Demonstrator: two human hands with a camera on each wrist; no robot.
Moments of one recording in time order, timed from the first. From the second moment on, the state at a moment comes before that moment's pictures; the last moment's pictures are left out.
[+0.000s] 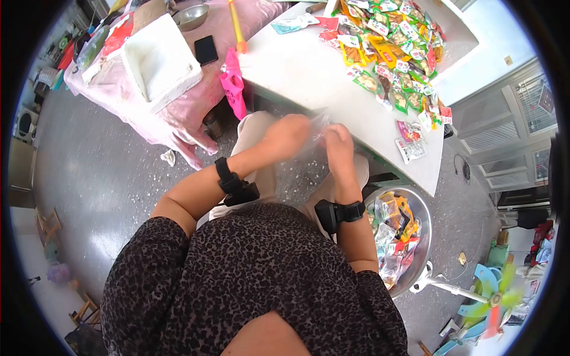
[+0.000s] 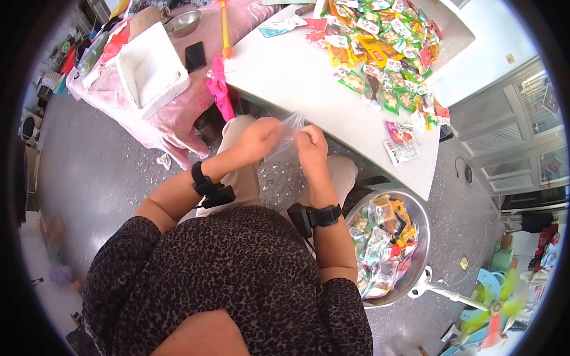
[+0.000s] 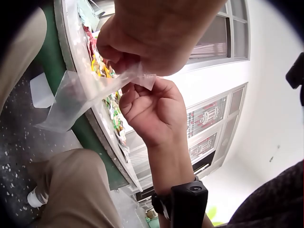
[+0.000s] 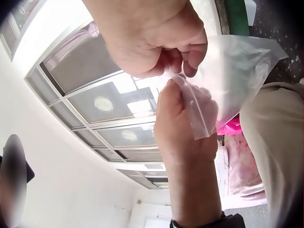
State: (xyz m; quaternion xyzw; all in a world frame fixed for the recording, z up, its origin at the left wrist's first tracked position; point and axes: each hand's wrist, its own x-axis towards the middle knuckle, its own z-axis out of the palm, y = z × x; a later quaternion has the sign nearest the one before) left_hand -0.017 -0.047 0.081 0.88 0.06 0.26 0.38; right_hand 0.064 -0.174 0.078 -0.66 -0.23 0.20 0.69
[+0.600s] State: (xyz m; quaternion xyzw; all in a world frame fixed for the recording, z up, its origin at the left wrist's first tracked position) left_hand 0.064 0.026 0.109 0.94 -0.08 0.34 -0.02; right_hand 0.169 -0.074 0.052 -0.77 -0.27 0.09 0.57
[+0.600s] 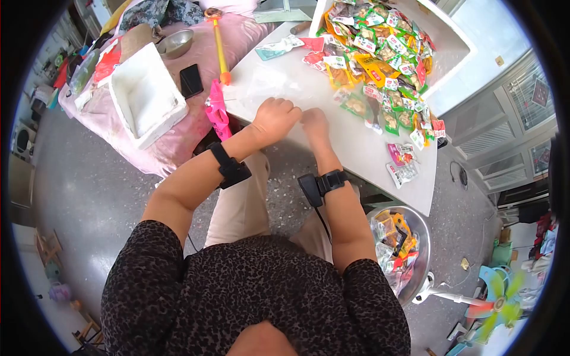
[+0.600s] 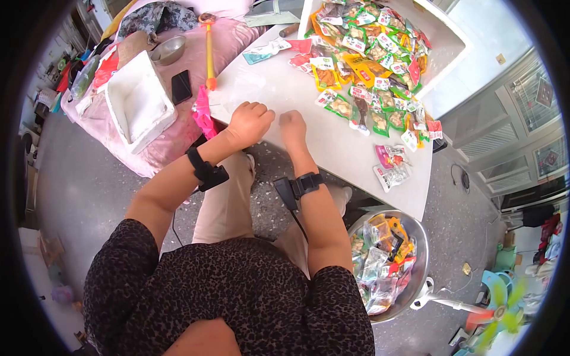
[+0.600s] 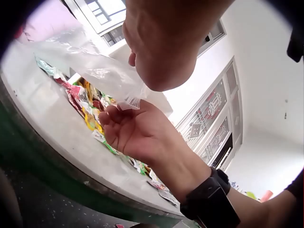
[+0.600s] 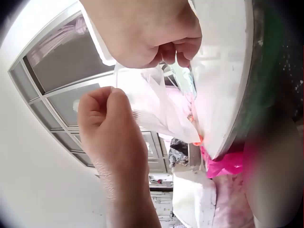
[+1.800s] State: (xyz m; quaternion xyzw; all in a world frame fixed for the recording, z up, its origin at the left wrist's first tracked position) left_hand 0.101 0.017 0.032 0.93 0.15 0.19 0.28; right_hand 0.232 -0.232 0.087 -0.58 -0.05 0.19 0.79
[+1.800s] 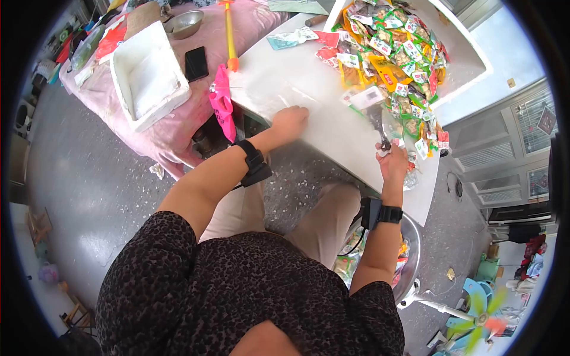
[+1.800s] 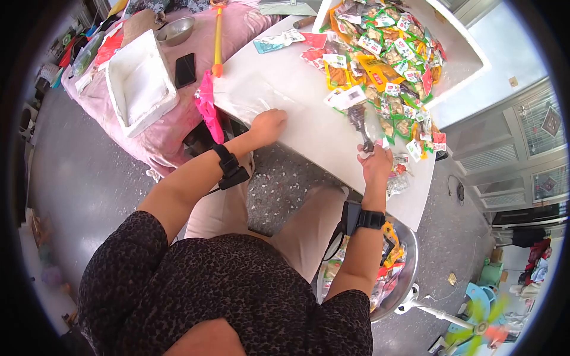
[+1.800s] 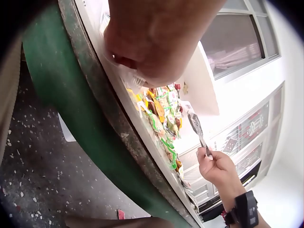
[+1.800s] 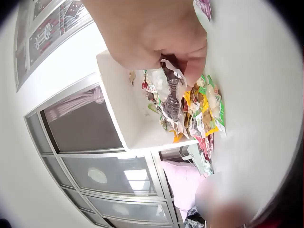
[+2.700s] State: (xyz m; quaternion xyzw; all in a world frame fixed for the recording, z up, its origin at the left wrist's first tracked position) left_hand 0.116 -0.023 0.030 0.94 0.04 0.26 0.20; right_hand 0.173 -0.173 0.056 -0.55 -0.04 0.37 0.75
